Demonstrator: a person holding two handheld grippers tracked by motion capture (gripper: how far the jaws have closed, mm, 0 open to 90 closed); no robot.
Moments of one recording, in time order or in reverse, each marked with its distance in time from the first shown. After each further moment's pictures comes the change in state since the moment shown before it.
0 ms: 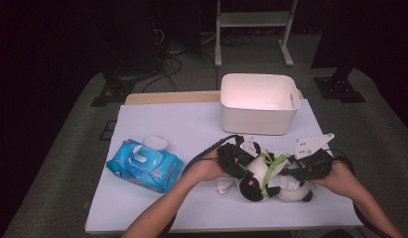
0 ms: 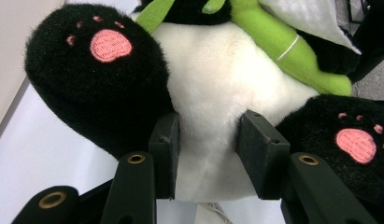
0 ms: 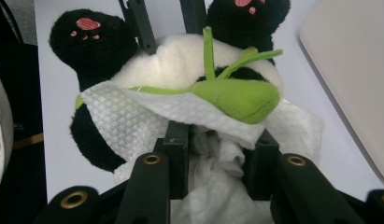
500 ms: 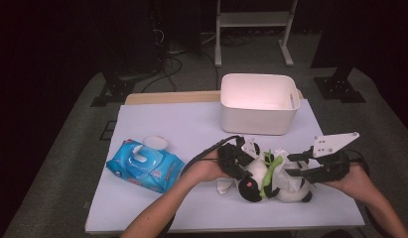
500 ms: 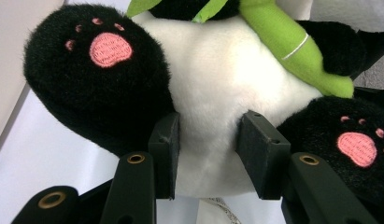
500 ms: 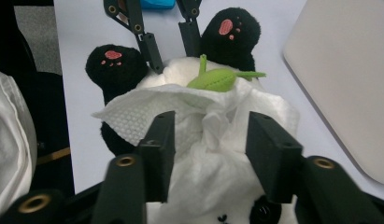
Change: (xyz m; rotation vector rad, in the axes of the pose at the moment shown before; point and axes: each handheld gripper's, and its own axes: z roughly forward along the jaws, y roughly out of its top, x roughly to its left) left arm -0.003 0.001 -0.003 0.036 0.019 0.028; right arm 0.006 -0.003 -0.035 -0.094 -0.010 0.048
